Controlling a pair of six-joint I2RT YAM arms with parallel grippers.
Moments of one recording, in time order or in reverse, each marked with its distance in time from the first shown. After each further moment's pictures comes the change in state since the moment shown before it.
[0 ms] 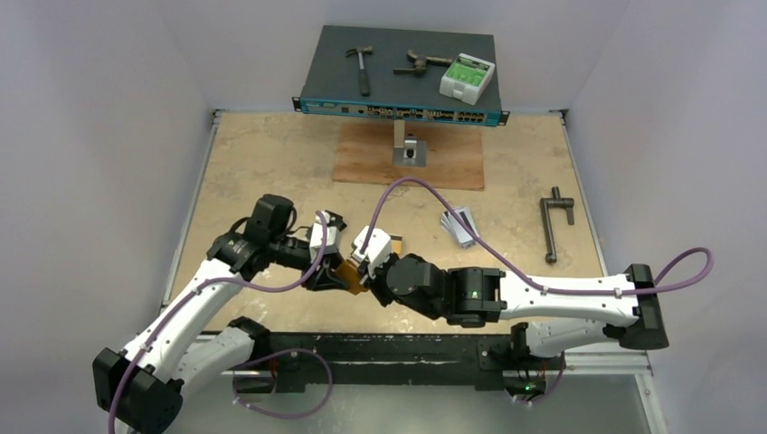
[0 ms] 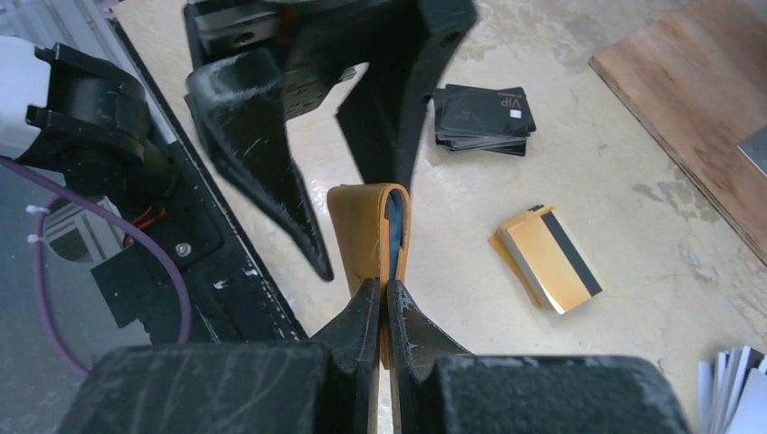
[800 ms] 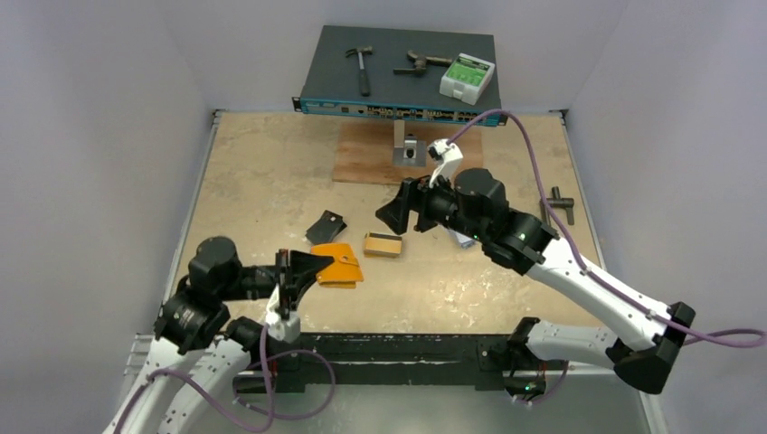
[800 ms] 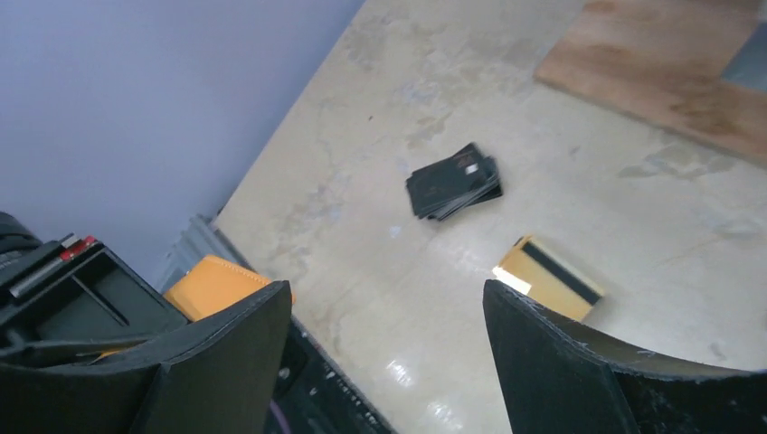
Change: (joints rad) left arm -0.013 -0.422 0.020 0.045 -0.121 0.601; right arm -0.547 -0.138 0.084 -0.050 -0.394 0.318
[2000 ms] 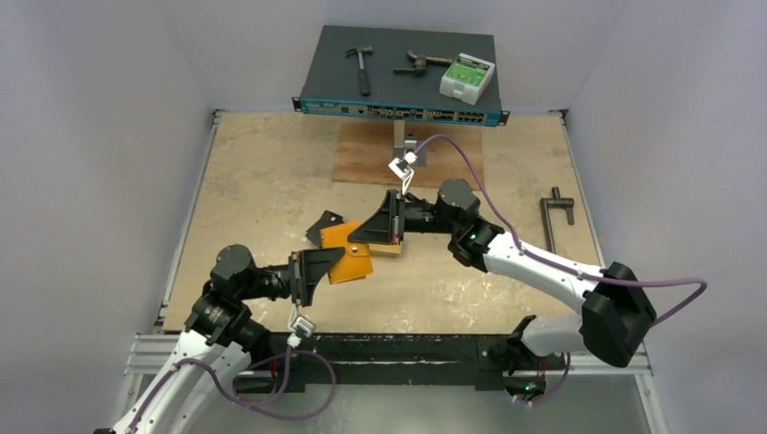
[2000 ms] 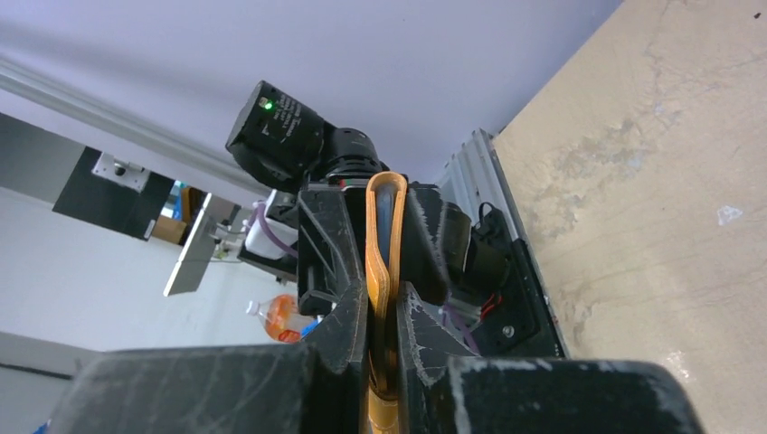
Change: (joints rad) left arm -0.005 -0.133 -0.374 0.472 0.003 0.916; right arm -0.100 0.246 -0.293 0.865 -0.782 0.515
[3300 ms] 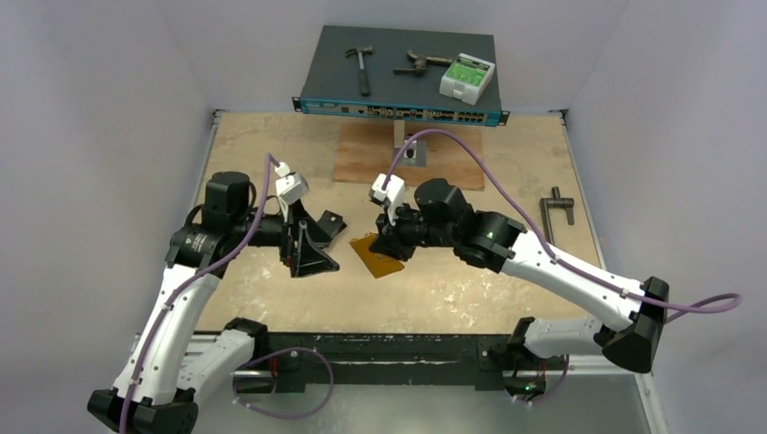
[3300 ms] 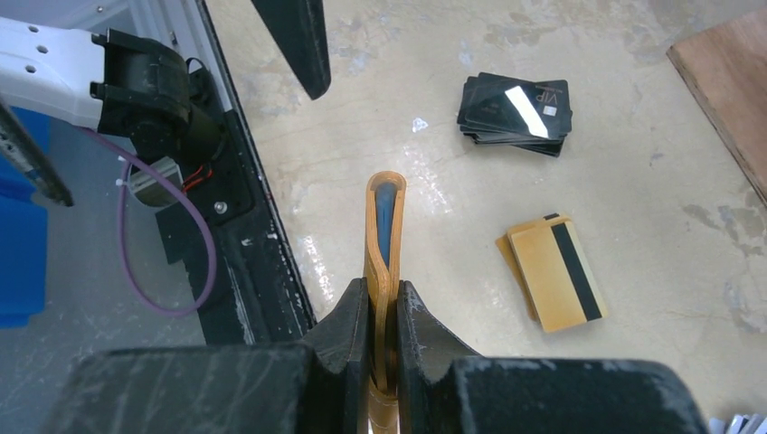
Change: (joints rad) left arm 0.223 0.517 0.635 -0.658 0.132 -2.027; right arm 0.183 -0.098 0.318 -0.957 0.488 -0.947
